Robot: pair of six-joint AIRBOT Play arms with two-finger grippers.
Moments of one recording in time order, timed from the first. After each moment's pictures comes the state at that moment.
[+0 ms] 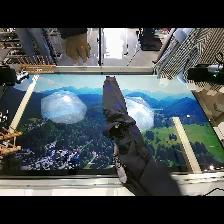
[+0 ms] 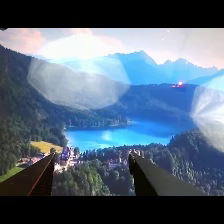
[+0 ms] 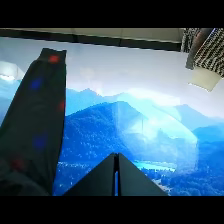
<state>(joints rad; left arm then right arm) -0.03 -1.17 1.79 1.77 -1.25 -1.73 -0.19 -1.22 1.73 -1.20 1.08 1.25</state>
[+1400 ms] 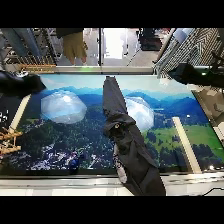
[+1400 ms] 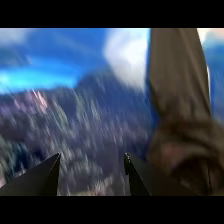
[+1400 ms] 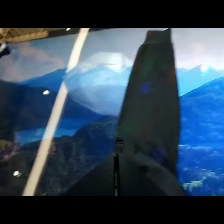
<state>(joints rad) -0.05 -1.31 1.79 1.34 -1.45 -1.76 -0.11 -1.22 1.73 -0.90 1.19 1.46</state>
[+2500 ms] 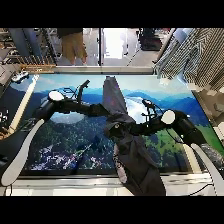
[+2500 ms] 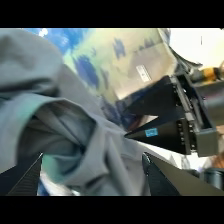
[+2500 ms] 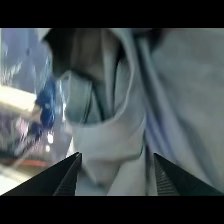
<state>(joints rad) -0.27 -1.70 1.55 0.47 -1.20 -1.02 0.22 -1.26 1.07 -1.13 1.10 1.56</state>
